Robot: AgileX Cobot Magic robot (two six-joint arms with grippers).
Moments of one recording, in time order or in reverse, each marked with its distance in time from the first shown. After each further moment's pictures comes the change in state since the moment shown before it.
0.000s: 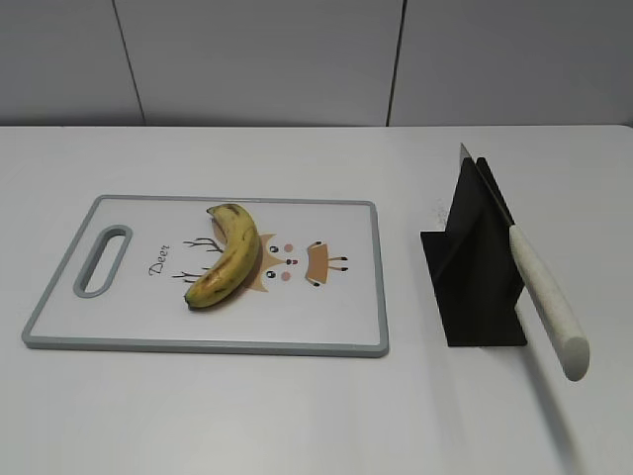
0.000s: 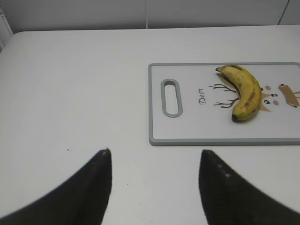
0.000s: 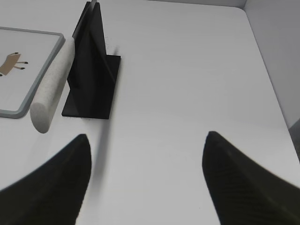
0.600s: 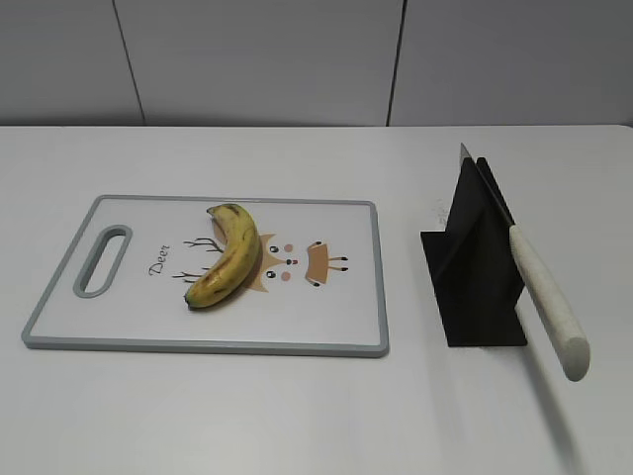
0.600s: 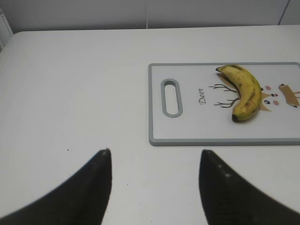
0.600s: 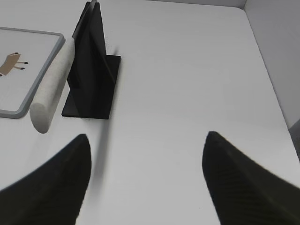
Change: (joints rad) left arm 0.000 0.000 0.000 0.000 0.000 0.000; right arm 0.000 0.000 0.000 0.000 0.000 0.000
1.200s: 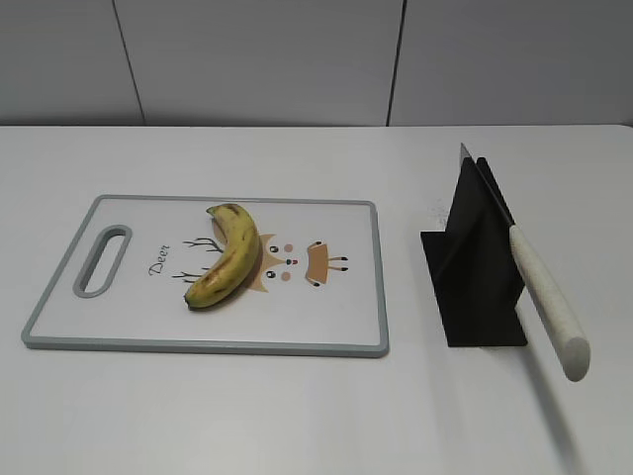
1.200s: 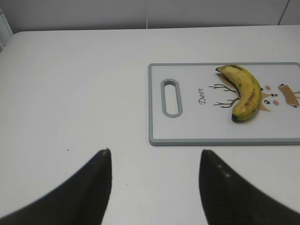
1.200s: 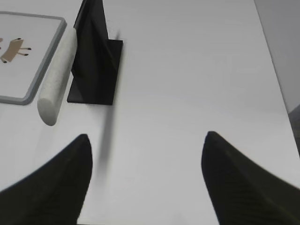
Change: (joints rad) left arm 0.000 0.000 0.000 0.000 0.000 0.000; right arm 0.000 0.155 -0.125 -0.001 0.089 0.015
